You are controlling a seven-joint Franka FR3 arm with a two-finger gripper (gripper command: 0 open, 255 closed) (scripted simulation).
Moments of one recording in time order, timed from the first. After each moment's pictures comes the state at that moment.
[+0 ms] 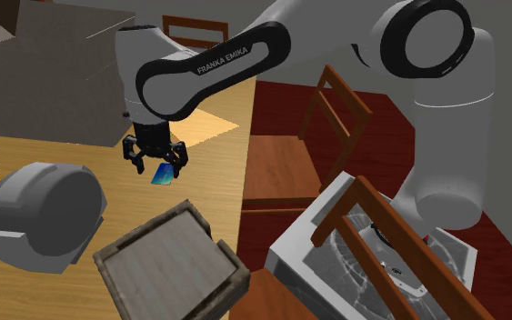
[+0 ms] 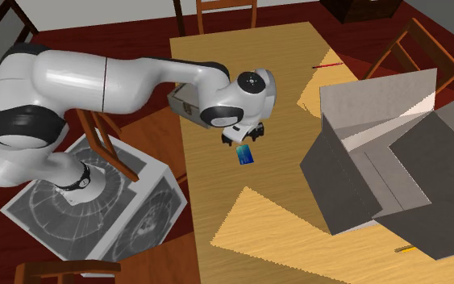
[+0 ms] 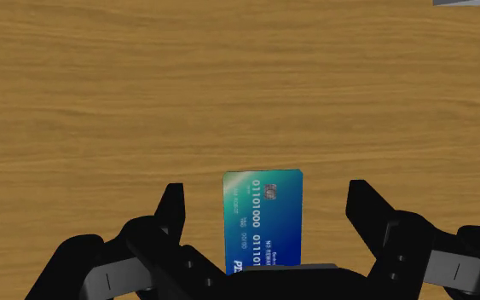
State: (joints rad) arm 0.18 0.50 0.50 -1.63 -0.09 2.08 1.54
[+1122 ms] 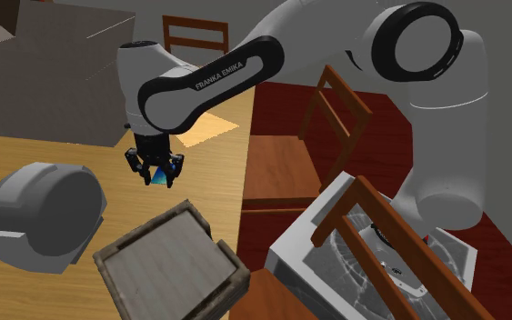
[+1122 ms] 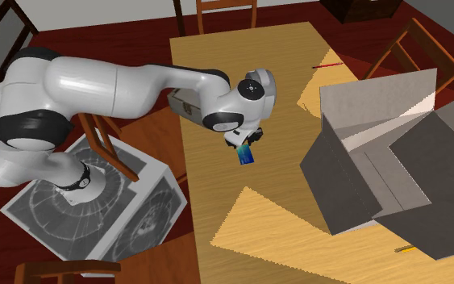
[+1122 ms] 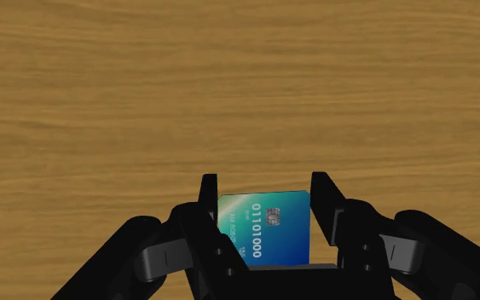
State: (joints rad) arm 0.19 0.53 0.49 -1.64 -0.11 2.14 1.55
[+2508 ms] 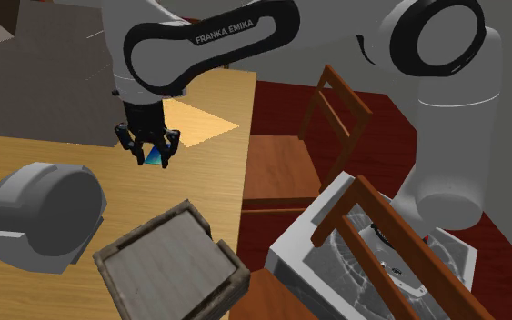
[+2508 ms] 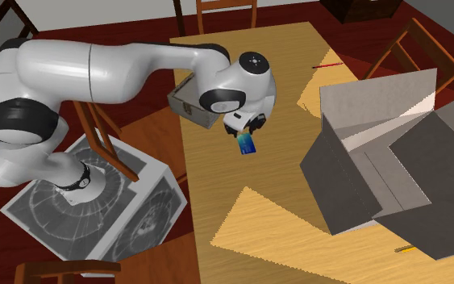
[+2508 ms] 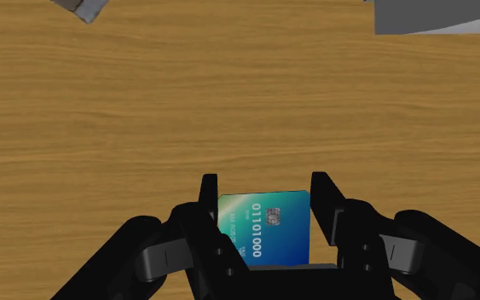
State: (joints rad) arm 0.19 0.46 0.51 -1.54 -0.08 1.97 1.55
